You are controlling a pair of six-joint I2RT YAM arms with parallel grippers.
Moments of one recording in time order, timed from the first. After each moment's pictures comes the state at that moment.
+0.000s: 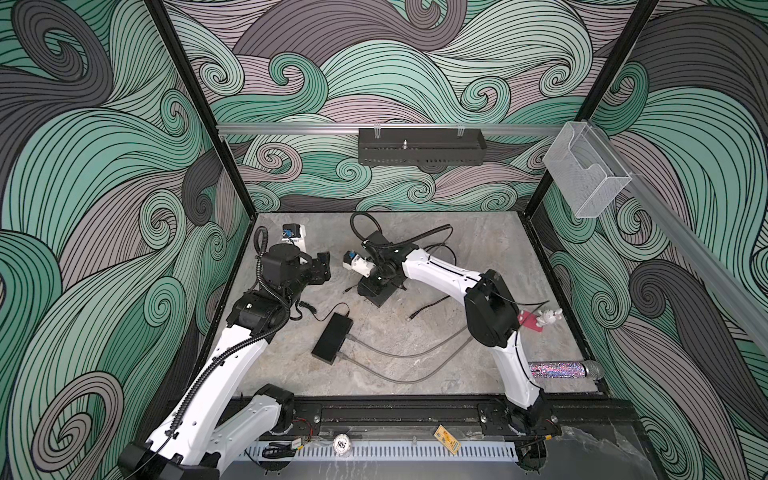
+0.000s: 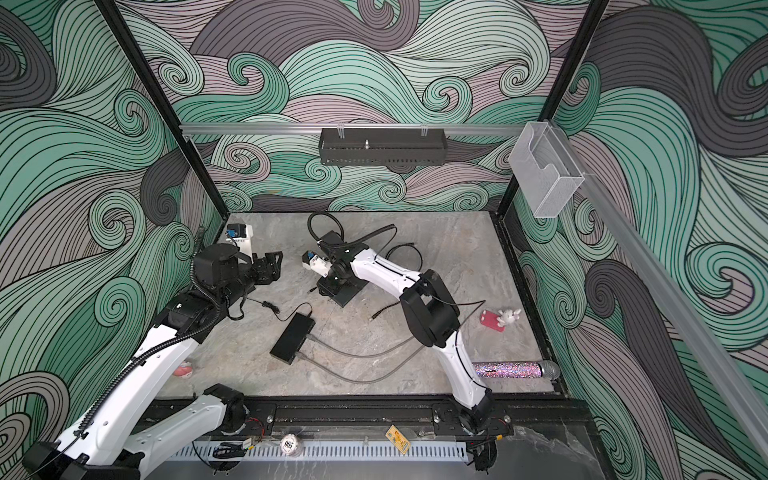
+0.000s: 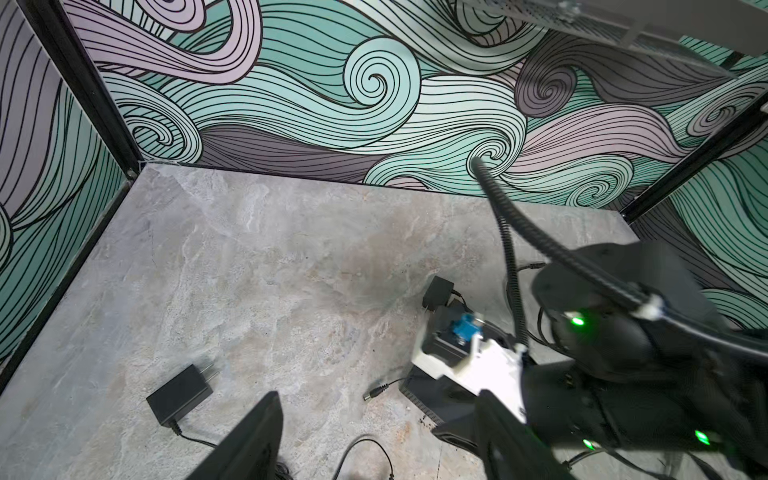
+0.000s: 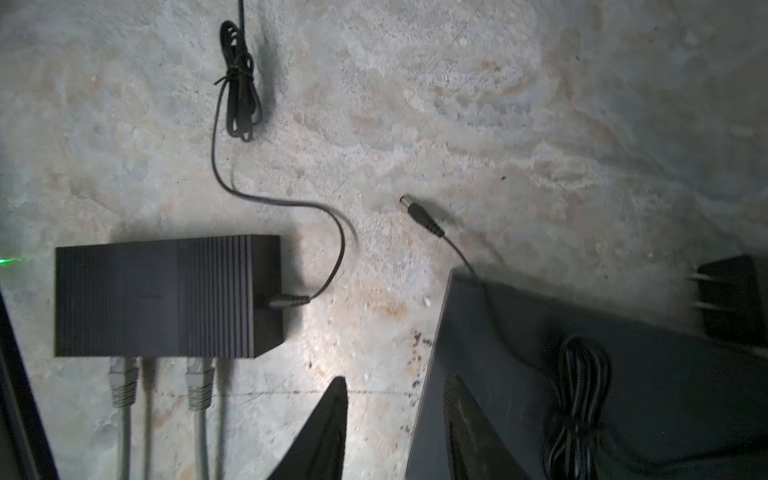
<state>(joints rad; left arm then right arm) -0.32 0.93 0.98 -0.48 -0.16 -0.30 0.79 2.29 1.97 -0.81 -0.30 -0.29</state>
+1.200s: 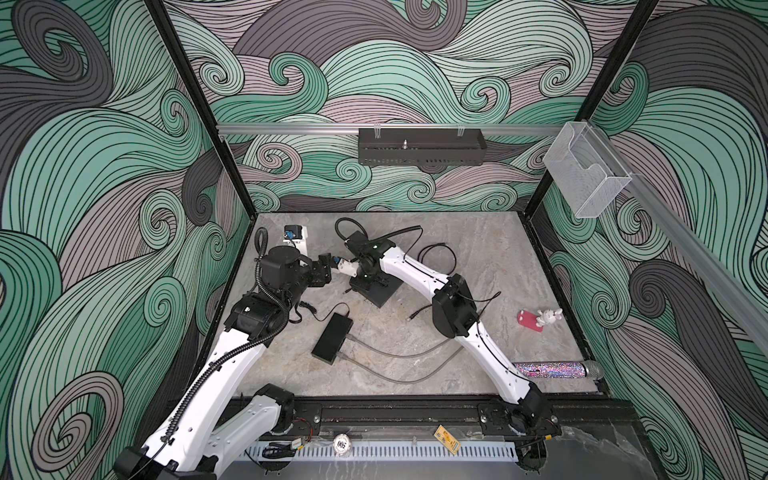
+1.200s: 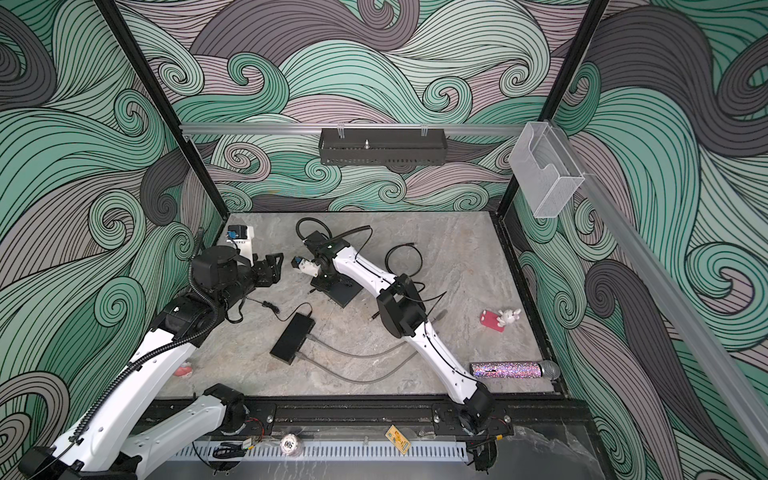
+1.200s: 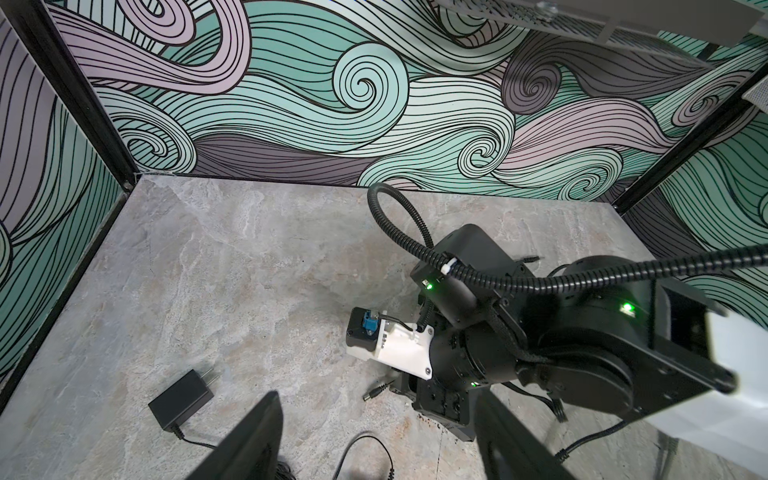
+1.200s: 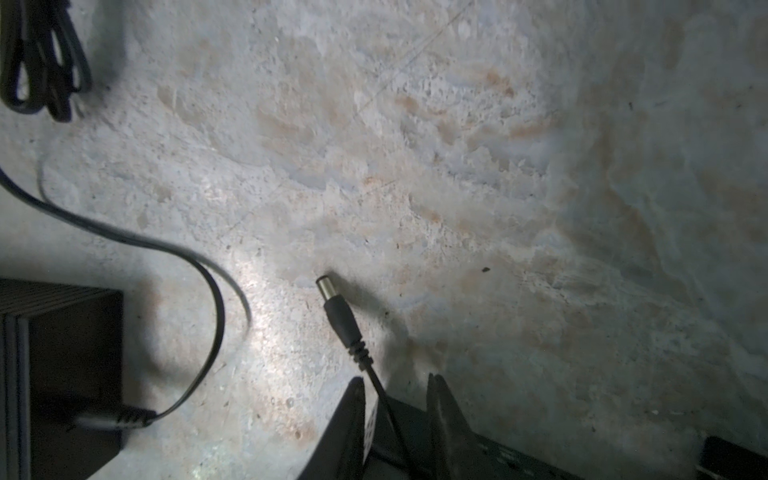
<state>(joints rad) -0.35 0.92 0.98 -0.50 -0.16 -0.27 0.81 2.65 2.48 -1.06 -0.18 -0.48</state>
